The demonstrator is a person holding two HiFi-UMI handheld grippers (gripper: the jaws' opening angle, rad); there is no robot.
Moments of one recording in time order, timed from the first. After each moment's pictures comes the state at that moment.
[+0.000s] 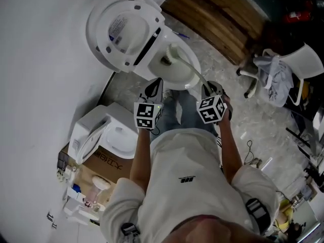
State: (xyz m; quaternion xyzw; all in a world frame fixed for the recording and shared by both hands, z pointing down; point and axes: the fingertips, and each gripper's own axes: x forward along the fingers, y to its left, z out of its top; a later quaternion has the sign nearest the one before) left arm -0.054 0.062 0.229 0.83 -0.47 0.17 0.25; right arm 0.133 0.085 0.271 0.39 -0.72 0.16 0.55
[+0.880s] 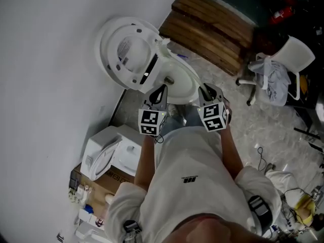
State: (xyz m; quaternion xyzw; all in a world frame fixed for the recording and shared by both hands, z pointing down) left arm -0.048 0.066 0.131 0.87 -0.43 0.14 0.17; right arm 0.095 0.081 0.146 0.48 -0.77 0.12 0.40
